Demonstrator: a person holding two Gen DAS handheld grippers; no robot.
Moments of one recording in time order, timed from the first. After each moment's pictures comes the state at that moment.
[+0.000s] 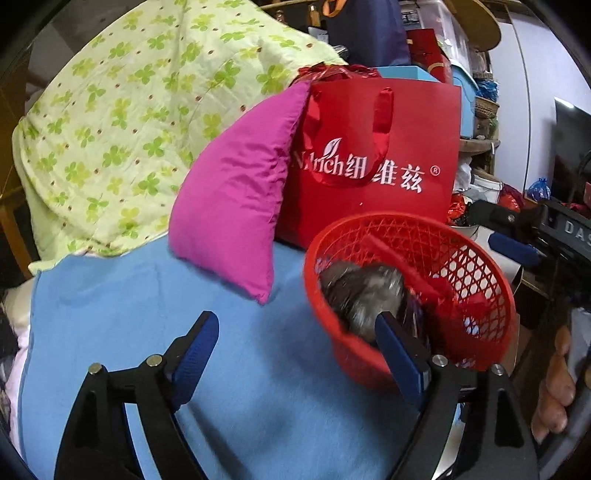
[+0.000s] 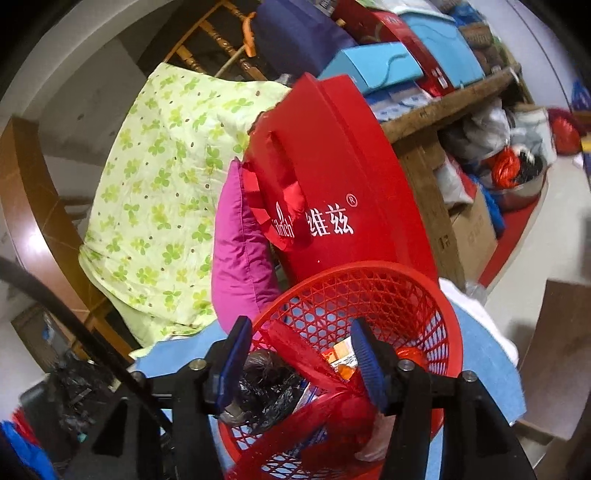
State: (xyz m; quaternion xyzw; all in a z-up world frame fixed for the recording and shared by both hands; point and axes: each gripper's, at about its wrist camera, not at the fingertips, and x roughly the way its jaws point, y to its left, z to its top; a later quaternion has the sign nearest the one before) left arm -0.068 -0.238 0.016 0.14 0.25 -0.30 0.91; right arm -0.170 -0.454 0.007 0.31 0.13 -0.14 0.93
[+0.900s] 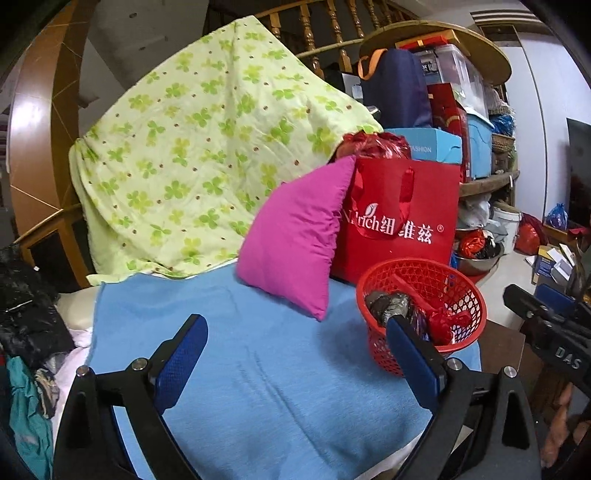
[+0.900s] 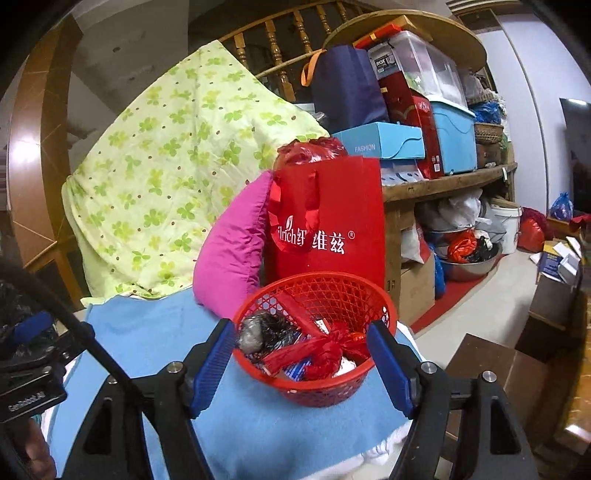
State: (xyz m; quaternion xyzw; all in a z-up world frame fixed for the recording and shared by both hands) left arm -0.155 -0.130 0.107 0.12 0.18 -0.24 0.94; right arm -0.272 -0.332 0.075 0.15 0.15 -0.22 0.95
